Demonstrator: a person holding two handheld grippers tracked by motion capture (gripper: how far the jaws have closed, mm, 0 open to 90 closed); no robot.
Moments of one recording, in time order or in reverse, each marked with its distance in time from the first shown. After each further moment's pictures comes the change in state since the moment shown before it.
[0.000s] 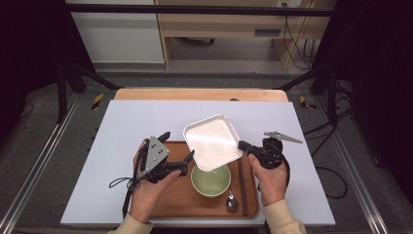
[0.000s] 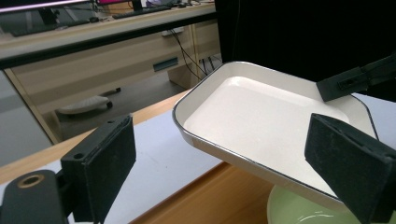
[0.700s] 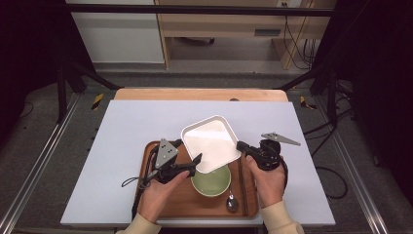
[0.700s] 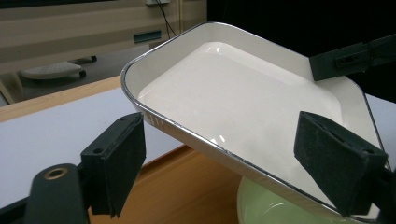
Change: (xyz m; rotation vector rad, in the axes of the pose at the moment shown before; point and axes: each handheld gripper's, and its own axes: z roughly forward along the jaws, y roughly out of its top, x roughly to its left) left arm -0.012 -0.018 0.024 0.079 -0.070 -0.135; right arm 0.008 -0.004 -0.001 -0.021 -0.010 -0.034
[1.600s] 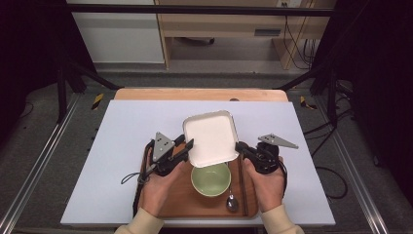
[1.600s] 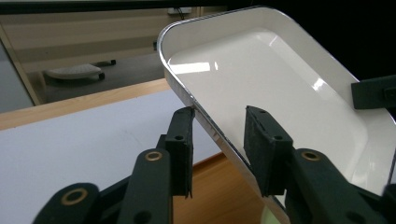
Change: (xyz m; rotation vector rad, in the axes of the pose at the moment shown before) left arm 0.011 0.012 0.003 -0.039 0.089 -0.037; right arm 0.015 -0.002 -0.006 -0.014 -0.028 -0.102
